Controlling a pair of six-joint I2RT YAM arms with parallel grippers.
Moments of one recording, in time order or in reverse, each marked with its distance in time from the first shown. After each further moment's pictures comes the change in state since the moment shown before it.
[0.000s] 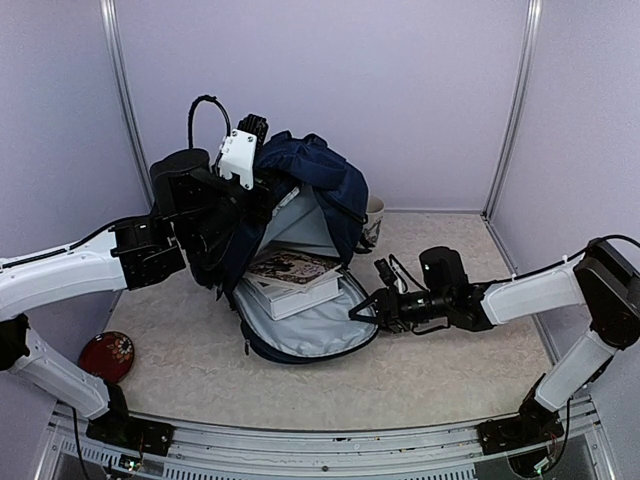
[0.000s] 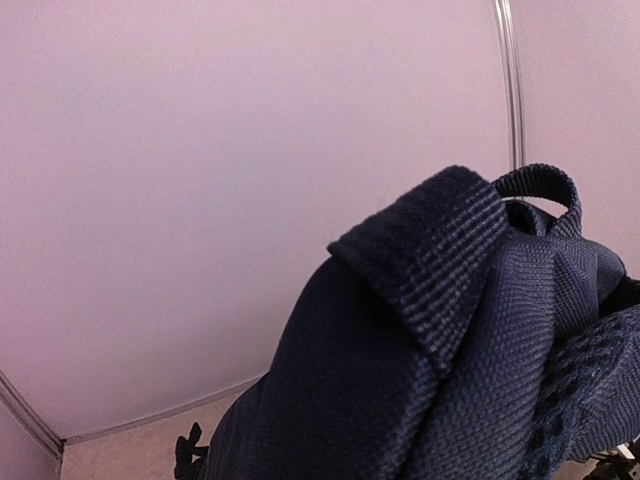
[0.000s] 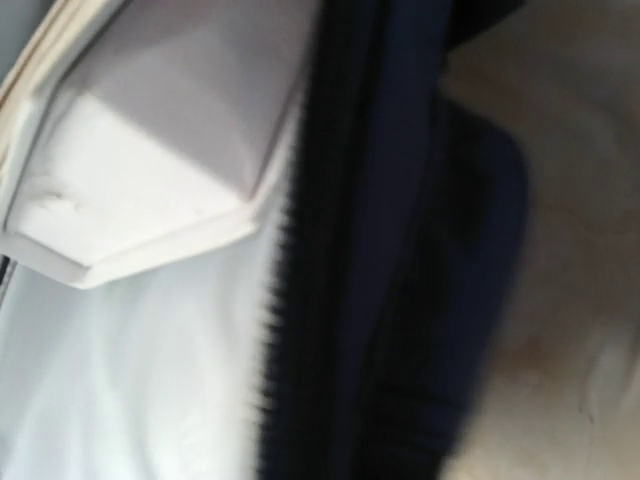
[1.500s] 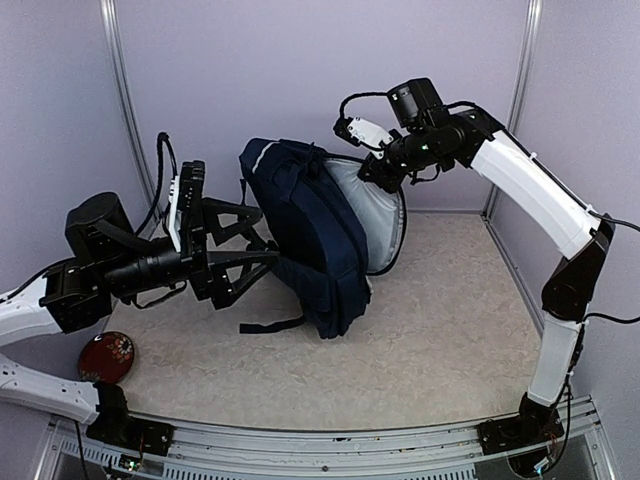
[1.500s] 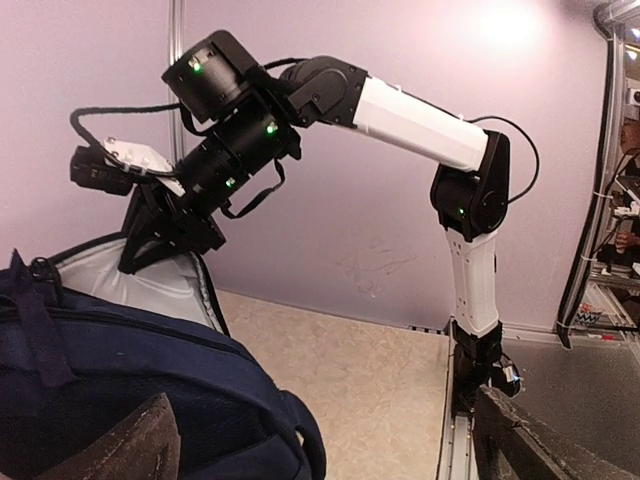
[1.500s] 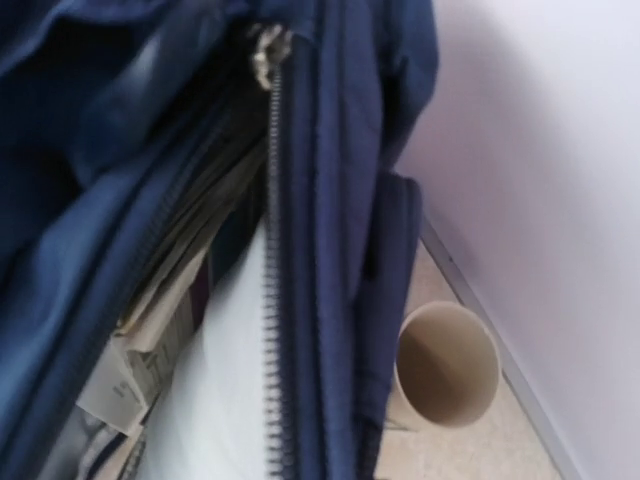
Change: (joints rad) left arm -0.055 -0.408 -0.312 -0.064 0.774 -0.225; right arm -0.006 0.316 1.544 -1.347 0.693 -1.324
